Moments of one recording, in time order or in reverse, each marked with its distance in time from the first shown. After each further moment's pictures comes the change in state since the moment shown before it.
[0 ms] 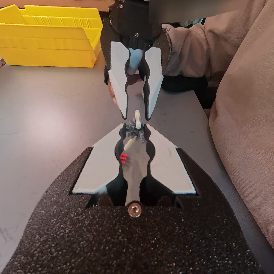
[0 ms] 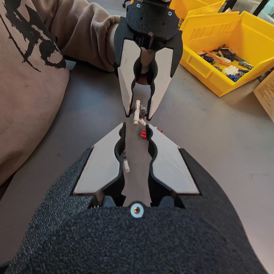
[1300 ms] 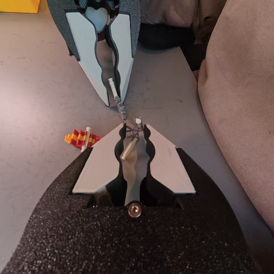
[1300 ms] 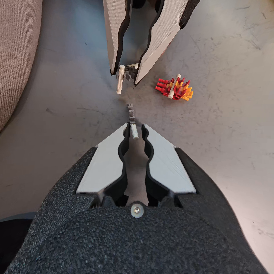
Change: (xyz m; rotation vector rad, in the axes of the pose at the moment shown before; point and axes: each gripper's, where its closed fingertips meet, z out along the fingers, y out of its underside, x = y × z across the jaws) left arm 0.027 0.050 0.014 -0.225 0.175 0.016; right arm -0.015 0.076 0.004 -0.382 -0.093 -0.003
